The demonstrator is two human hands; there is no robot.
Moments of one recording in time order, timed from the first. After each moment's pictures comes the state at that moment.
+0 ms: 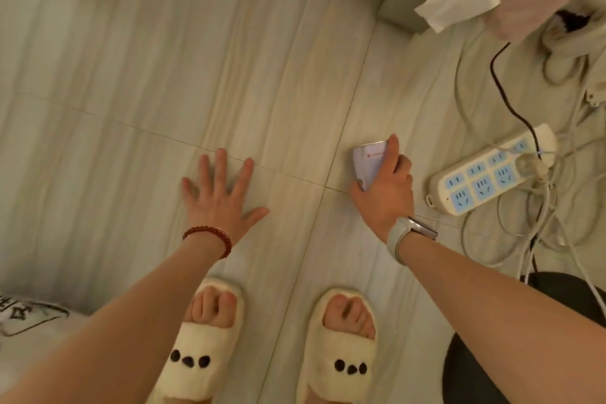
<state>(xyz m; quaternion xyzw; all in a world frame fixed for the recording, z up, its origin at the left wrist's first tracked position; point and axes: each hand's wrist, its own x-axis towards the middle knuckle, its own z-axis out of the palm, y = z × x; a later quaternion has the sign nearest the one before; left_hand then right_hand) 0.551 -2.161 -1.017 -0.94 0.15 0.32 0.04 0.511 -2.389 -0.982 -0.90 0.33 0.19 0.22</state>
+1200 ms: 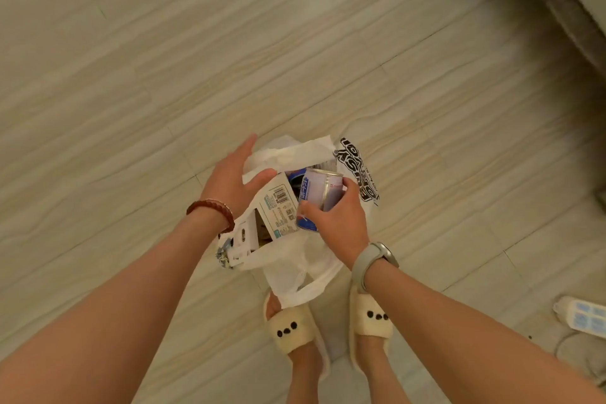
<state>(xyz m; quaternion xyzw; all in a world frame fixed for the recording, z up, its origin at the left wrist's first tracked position) 0.400 -1.721 -0.716 -0.86 -0.32 0.18 -0.36 0.430 -1.890 -0.745 -0.83 0.08 0.35 0.42</state>
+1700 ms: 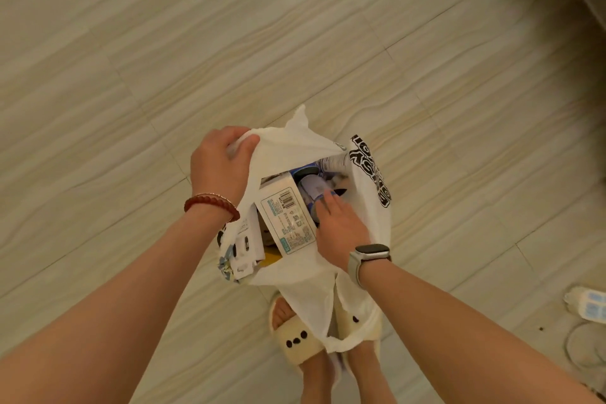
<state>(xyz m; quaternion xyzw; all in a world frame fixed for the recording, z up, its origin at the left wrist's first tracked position) 0.423 -1.698 -0.741 -0.82 -0.39 -0.02 -0.41 0.424 -1.878 -0.817 -0.87 -0.25 0.41 0.08</state>
